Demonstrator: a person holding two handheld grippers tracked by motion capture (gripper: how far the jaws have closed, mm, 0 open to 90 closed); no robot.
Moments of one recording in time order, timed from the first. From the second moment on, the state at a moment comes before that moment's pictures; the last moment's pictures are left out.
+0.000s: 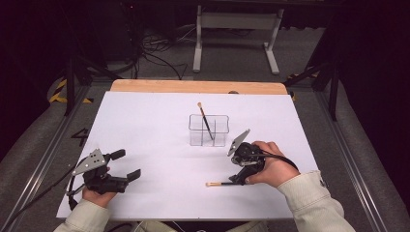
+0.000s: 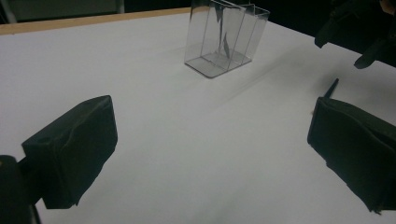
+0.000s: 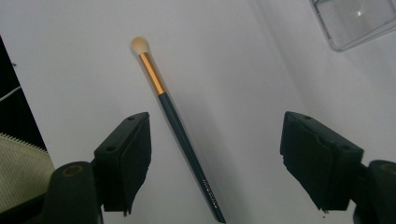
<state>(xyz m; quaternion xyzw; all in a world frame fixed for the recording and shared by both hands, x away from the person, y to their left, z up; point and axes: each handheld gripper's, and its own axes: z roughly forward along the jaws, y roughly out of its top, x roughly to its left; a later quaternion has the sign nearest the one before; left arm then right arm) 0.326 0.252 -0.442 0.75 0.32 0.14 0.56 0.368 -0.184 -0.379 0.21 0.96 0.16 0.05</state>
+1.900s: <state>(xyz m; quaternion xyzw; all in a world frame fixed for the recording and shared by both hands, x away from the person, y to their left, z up) 0.327 0.251 -0.442 0.75 0.32 0.13 0.57 0.365 -0.156 -0.420 0.11 0.99 0.07 0.01</state>
